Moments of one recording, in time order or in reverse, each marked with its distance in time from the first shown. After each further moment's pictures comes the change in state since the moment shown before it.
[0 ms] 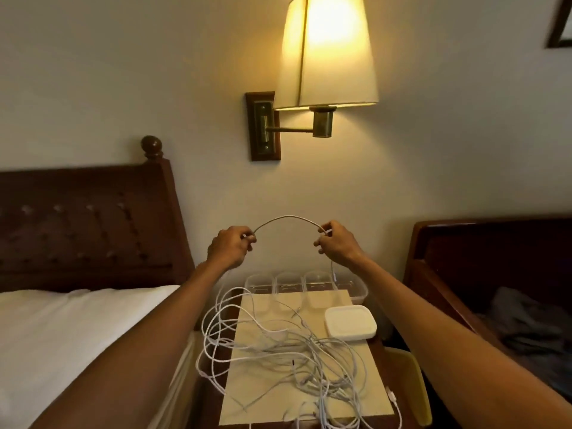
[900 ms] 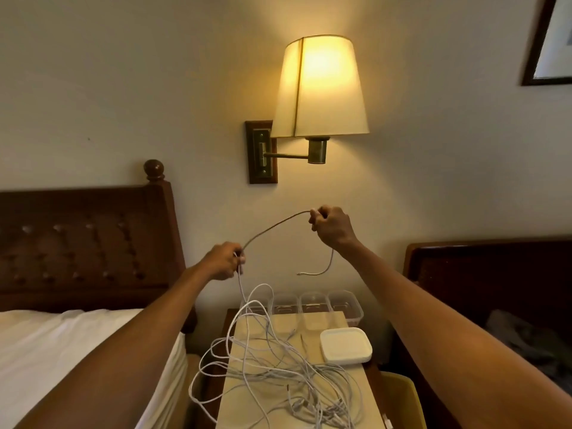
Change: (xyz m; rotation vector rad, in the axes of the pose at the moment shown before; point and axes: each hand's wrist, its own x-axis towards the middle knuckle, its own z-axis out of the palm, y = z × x) left_hand 0.011 0.005 -0.030 -0.102 -0.244 -0.021; right_hand 0.018 -0.069 -0.035 -0.004 0.209 -0.197
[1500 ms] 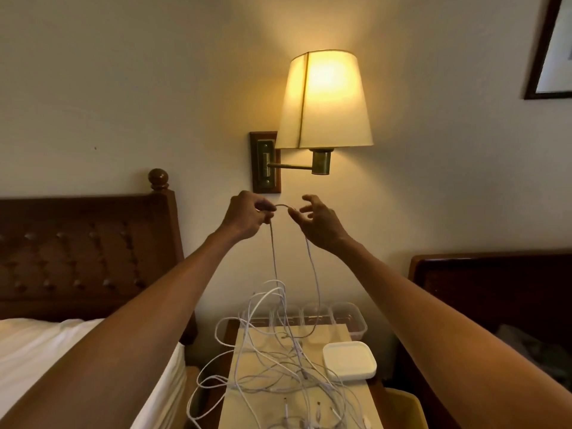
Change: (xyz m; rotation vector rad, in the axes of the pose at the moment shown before) left_hand 0.016 0.101 -0.045 -0.101 0.392 0.389; right_hand 0.008 -0.037 0.008 -0.065 -0.093 -0.195
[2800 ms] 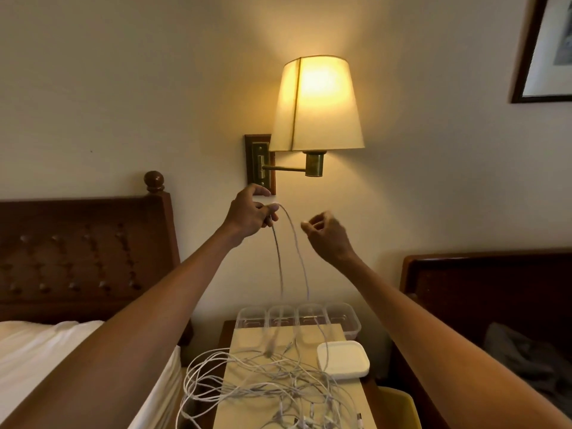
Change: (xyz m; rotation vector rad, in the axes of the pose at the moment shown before) left_hand -0.008 0.026 0.004 -0.368 -0.009 -0.156; right_hand -0.033 0.015 -0.015 0.119 0.083 0.163
